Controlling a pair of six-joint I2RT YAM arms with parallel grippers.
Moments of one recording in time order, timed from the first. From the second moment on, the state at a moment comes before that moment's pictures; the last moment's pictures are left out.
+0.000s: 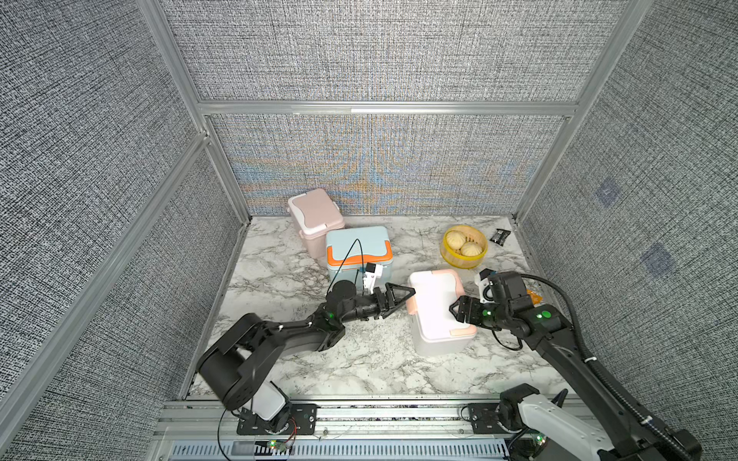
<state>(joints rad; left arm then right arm) -0.77 1.48 0.62 0.75 0.57 -1.21 0.33 0.94 0.81 -0.81 -0.15 0.50</state>
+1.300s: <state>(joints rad) -0.89 1.48 1.03 -0.51 0.13 -0.69 0.32 0.97 0.78 -0.71 -0.20 0.48</state>
